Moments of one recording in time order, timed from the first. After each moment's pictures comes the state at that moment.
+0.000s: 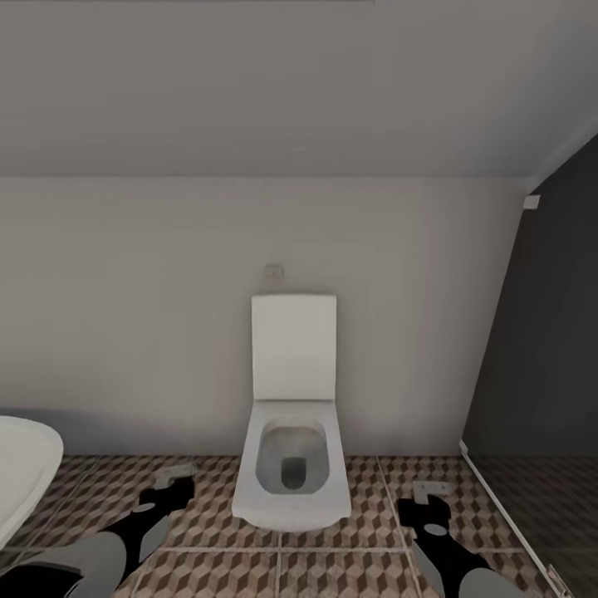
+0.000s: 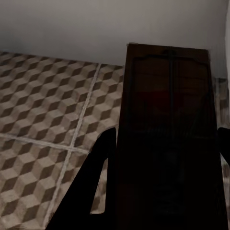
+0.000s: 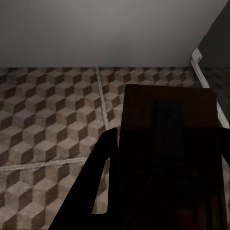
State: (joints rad) left arm -0.73 0.09 -0.16 -0.02 0.26 -0.16 0.11; right arm -0.59 -0.01 -0.10 -0.20 0.14 -0.14 -0.22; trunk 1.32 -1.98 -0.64
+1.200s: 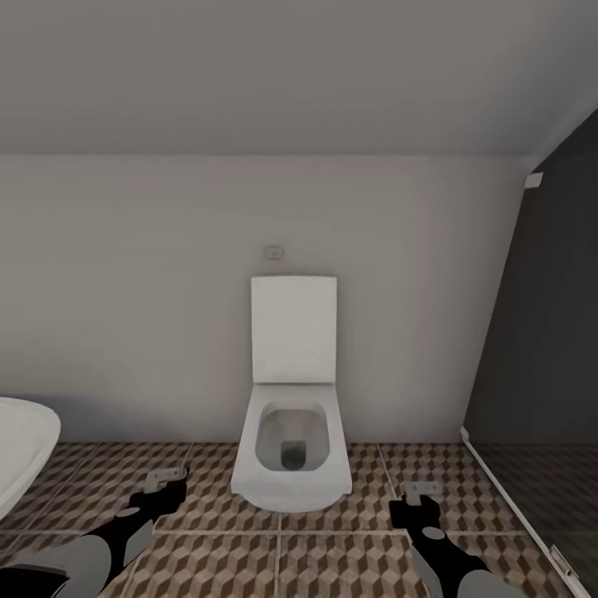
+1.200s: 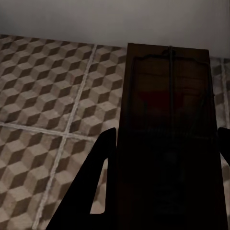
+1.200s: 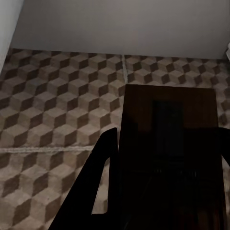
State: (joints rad) left arm -0.72 0.14 -0.16 0.00 0.27 -0.16 0.02; right arm -0.59 0.00 -0.08 -0.18 0.14 -0.17 -0.13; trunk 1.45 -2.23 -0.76
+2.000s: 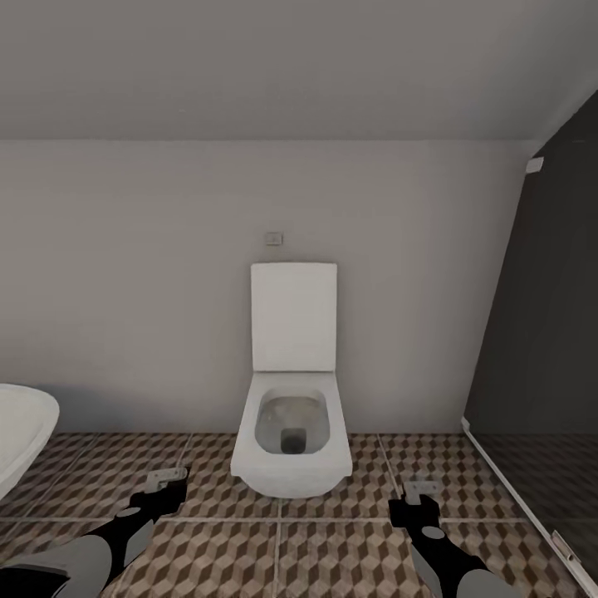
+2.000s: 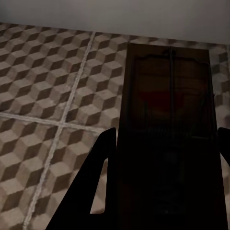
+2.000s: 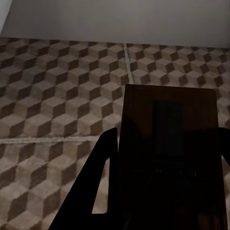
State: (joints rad) left arm -0.72 0.14 -0.16 -0.01 0.27 -0.16 0.02; right arm -0.59 0.00 -0.09 -0.18 0.14 -0.18 -0.13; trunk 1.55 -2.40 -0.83
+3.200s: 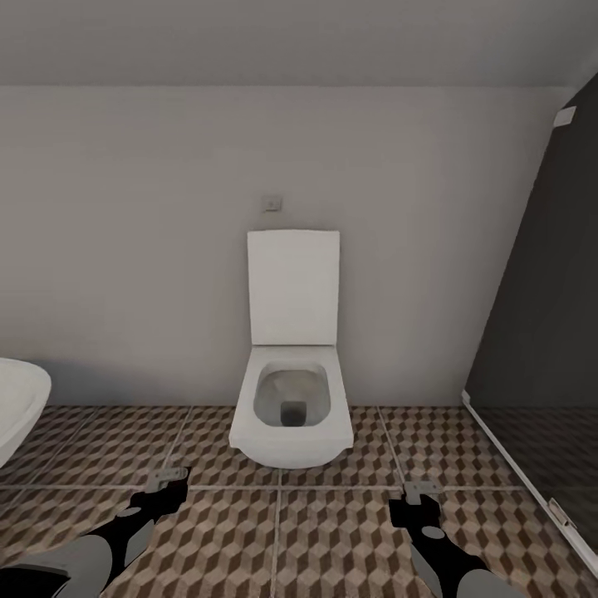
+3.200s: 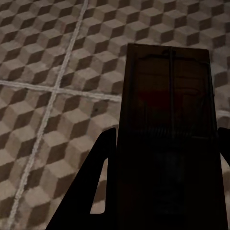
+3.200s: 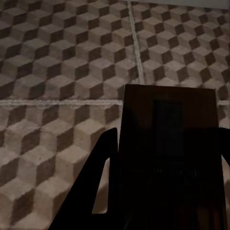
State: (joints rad) left arm -0.73 0.13 -0.16 -0.01 0.27 -0.16 0.02; right arm -0.59 0.00 -0.09 -0.18 0.14 -0.18 -0.13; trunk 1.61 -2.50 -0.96
